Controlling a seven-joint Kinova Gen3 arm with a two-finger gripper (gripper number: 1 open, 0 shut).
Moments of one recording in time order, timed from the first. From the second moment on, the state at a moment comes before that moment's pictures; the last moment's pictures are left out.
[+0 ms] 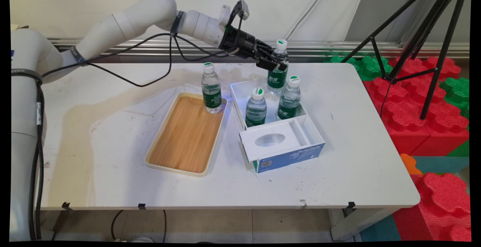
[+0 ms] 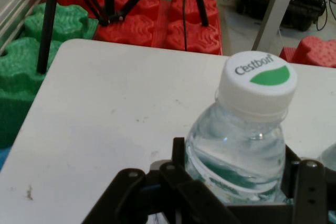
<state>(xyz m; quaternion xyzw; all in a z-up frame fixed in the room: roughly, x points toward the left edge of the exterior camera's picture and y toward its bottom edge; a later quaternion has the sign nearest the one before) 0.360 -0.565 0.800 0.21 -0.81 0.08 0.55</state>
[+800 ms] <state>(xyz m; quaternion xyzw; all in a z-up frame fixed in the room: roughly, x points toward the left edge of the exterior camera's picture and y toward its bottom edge) 0.374 -0.542 0.850 0.21 -0.80 0.08 0.56</state>
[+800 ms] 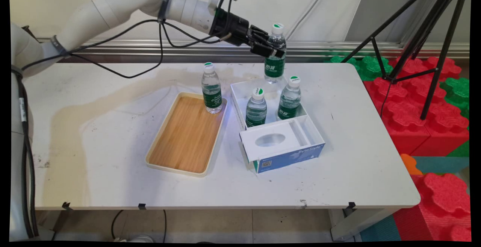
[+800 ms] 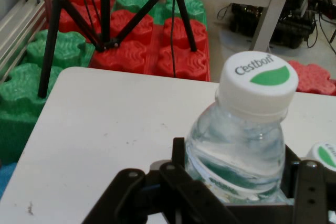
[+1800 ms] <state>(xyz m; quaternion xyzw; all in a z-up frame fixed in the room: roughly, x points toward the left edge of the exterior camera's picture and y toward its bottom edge) 0.416 -0.493 0.889 0.21 -0.80 0.06 0.56</state>
